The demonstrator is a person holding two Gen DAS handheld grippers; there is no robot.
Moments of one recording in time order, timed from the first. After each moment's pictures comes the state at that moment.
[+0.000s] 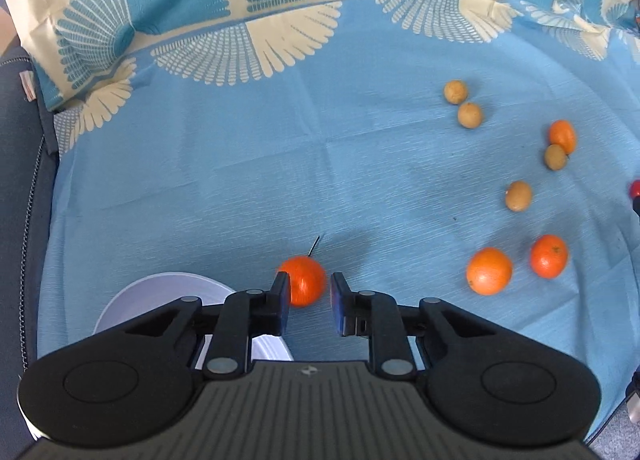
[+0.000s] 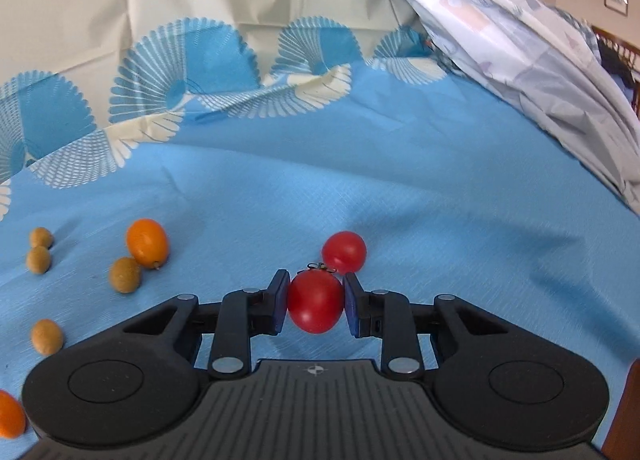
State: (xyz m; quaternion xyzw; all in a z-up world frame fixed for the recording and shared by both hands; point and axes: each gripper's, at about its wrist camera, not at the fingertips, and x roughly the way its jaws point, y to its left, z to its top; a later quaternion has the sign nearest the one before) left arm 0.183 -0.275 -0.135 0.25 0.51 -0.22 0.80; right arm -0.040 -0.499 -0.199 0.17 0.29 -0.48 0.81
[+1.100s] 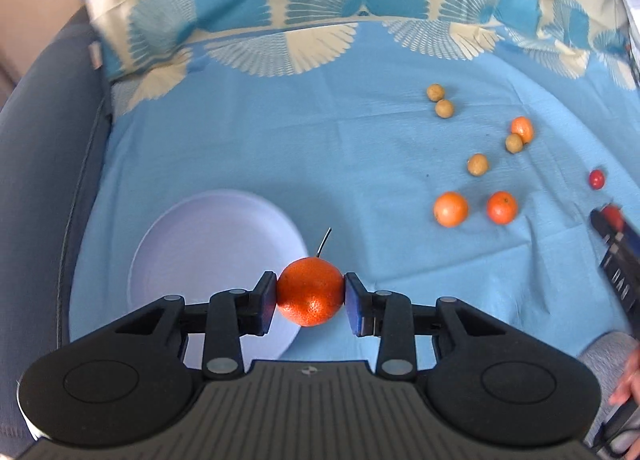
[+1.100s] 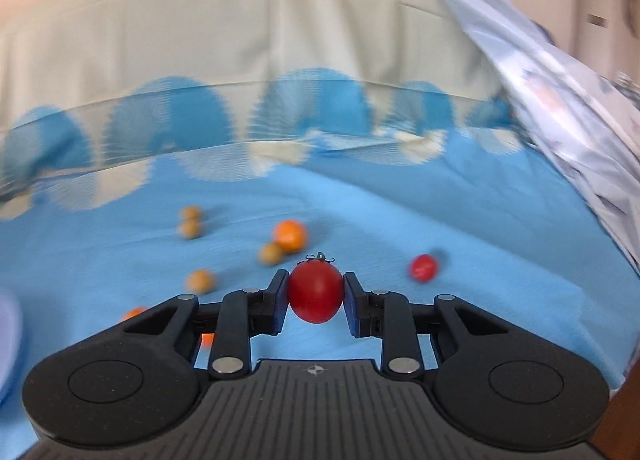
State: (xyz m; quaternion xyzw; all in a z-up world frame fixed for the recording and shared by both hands) left arm 0.092 -0.188 -0.064 0.19 0.50 -0.20 0.82; right arm -0.081 -0.380 -0.121 0.10 0.28 -0.33 0.90
